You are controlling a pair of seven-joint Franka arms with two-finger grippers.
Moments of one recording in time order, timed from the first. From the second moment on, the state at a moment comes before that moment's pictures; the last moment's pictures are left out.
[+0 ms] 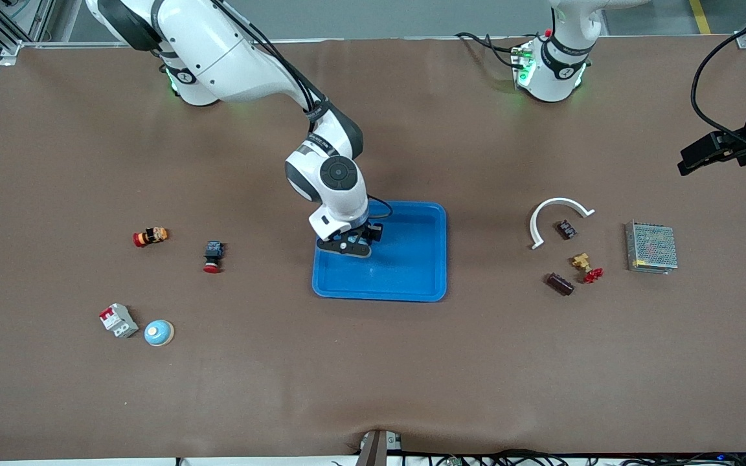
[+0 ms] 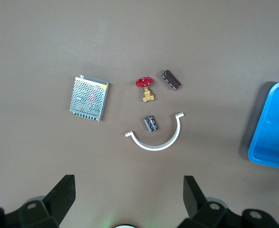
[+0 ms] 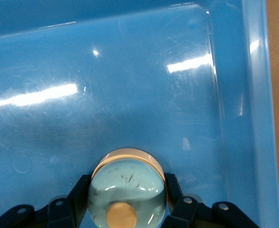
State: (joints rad) left arm 0.06 0.01 -0.07 -1.53 0.03 1.49 -0.16; right arm 0.59 0.76 0.19 -1.64 -0.18 2.43 1.05
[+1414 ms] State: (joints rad) left arm 0.06 0.01 -0.07 -1.53 0.01 1.50 -0.16; right arm 0.27 0.68 0.18 -1.32 -0.06 2.03 0.50
